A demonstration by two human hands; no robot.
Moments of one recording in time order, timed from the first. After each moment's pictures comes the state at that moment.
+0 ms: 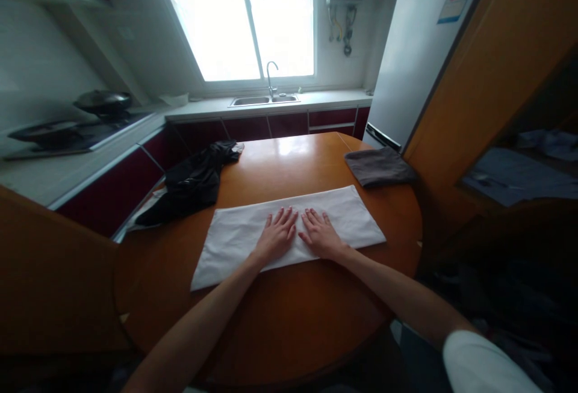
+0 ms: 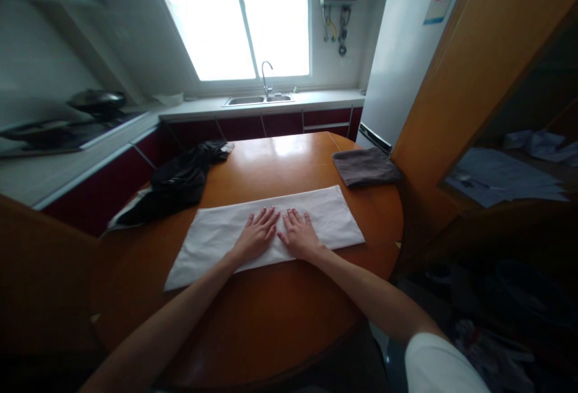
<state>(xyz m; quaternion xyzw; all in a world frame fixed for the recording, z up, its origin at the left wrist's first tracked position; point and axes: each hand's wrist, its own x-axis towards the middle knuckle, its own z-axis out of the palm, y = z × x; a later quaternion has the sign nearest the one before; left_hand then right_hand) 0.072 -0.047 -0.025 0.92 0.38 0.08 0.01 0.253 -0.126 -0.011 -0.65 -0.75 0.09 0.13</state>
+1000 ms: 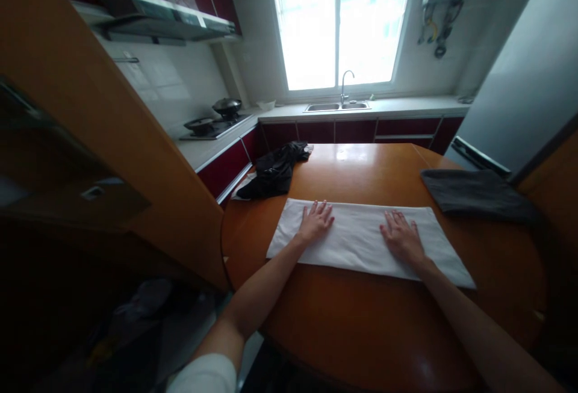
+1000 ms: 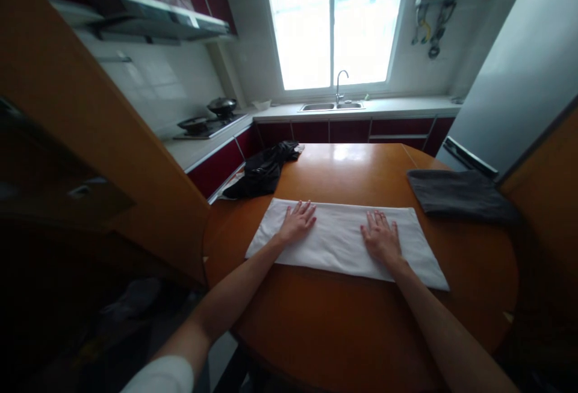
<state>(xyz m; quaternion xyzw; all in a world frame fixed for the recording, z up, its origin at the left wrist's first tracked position) 0.022 -0.020 -0.014 0.85 0.52 0.08 0.06 0.310 -0.091 -0.048 -0.75 -0.66 -0.01 0.11</state>
